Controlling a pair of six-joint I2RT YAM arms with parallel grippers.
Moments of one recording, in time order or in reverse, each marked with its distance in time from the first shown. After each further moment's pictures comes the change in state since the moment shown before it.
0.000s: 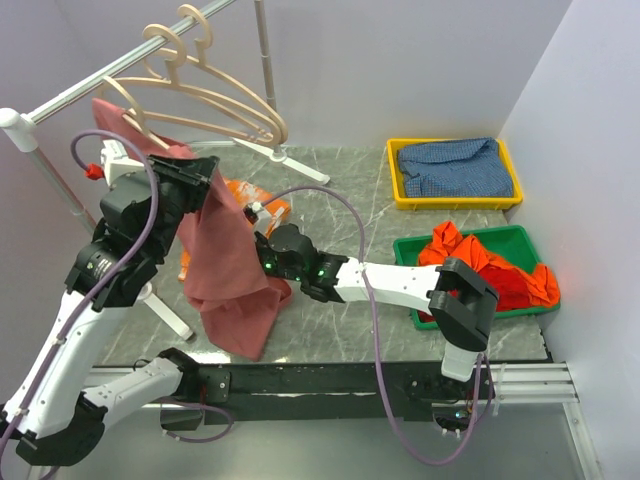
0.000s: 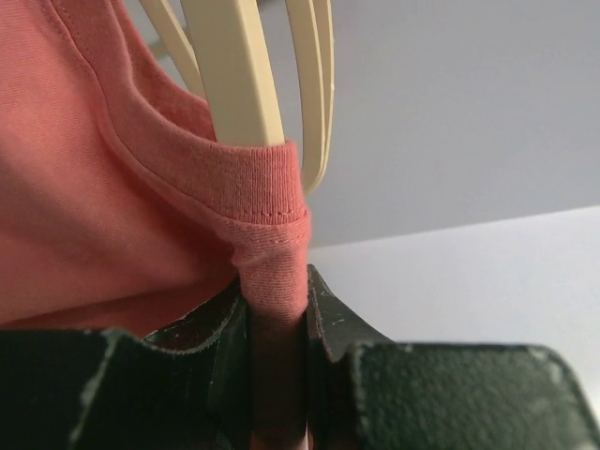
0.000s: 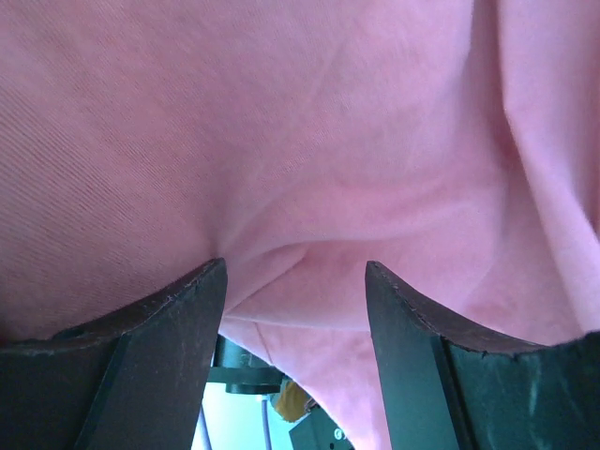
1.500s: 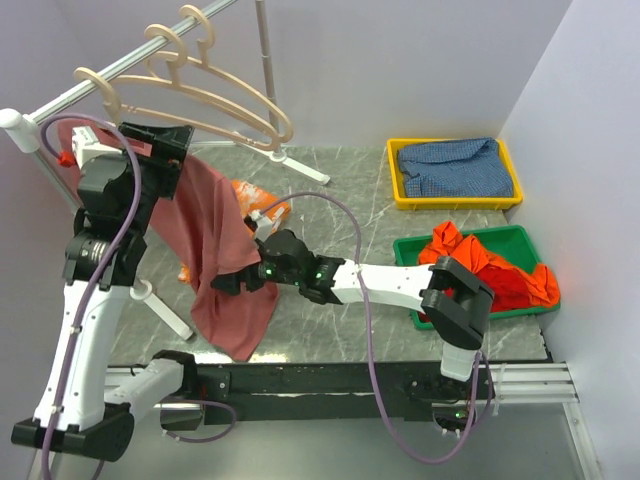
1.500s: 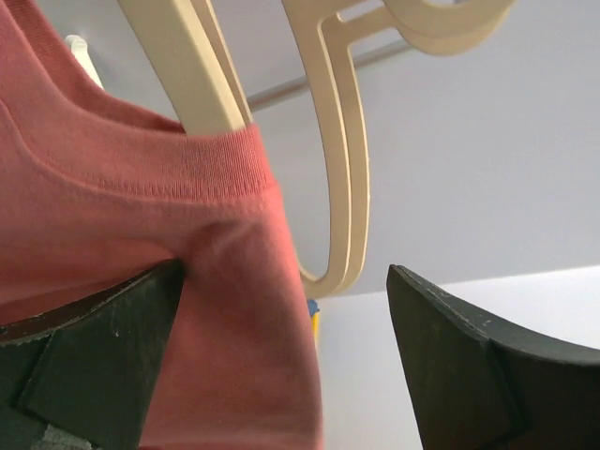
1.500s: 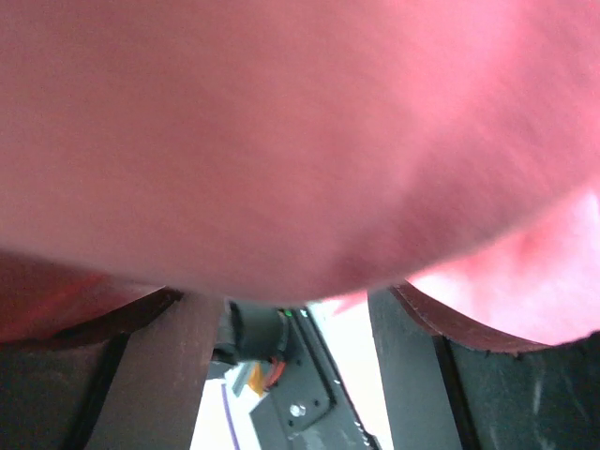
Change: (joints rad) left arm 0.360 0.050 -0.005 0.084 0.256 0.050; right arm 0.000 0.034 0.000 -0.086 0.039 -0.037
